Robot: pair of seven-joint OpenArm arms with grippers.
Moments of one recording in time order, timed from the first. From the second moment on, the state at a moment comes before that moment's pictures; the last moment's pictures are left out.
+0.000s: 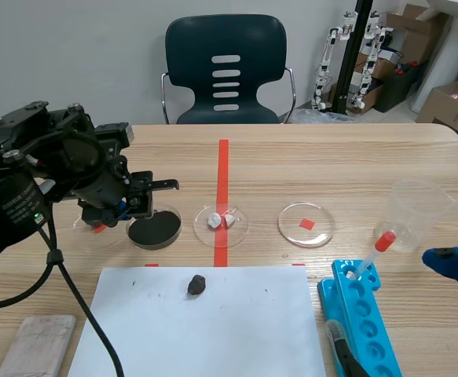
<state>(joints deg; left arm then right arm) -21.0 -9.2 14.6 66.1 -21.6 10.0 56.4 -62.0 10.0 11.5 123.2 -11.2 24.3 16.6</state>
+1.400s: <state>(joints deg) -31.9 -3.2 14.6 42.2 -20.9 9.9 51.7 -62.0 10.0 11.5 123.2 -11.2 24.3 16.6</state>
